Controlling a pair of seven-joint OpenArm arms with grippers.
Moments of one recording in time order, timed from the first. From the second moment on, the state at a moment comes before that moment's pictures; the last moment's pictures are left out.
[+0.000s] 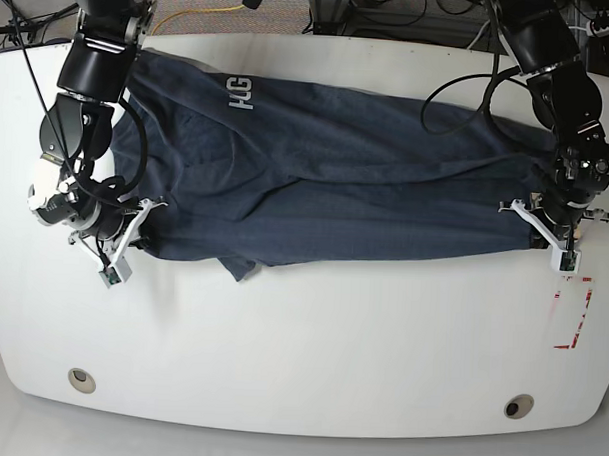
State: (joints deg) left arm -3.3 -11.9 -28.0 95.2 -7.4 -27.5 49.4; right arm 14.2 17.8 16.7 81.8 24.4 41.0 -64.6
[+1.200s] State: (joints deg) left arm 11.3 -12.3 -34.2 106.1 -7.2 -42.0 49.2; right arm -16.1 15.6 29.8 112.1 41.2 41.0 -78.8
